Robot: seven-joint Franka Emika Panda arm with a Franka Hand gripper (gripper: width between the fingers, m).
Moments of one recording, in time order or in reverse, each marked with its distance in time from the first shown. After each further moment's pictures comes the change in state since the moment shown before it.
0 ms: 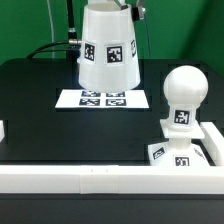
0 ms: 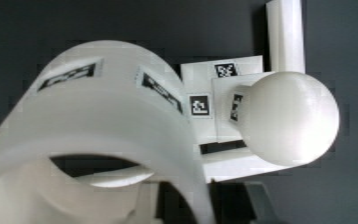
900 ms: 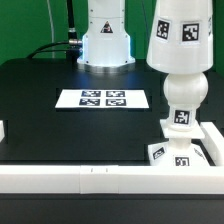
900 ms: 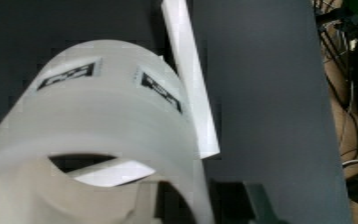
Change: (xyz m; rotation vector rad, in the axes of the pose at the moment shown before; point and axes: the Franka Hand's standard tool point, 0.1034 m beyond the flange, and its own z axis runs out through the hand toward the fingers) arm 0.006 -0.102 -0.011 0.020 -0.015 0.126
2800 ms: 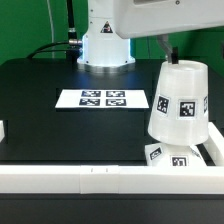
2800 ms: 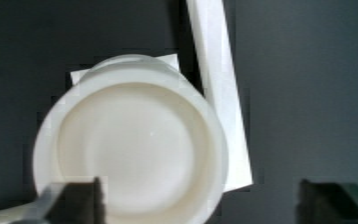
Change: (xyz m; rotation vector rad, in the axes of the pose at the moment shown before) arm 0.014 0.021 0.067 -0.019 -0.006 -0.055
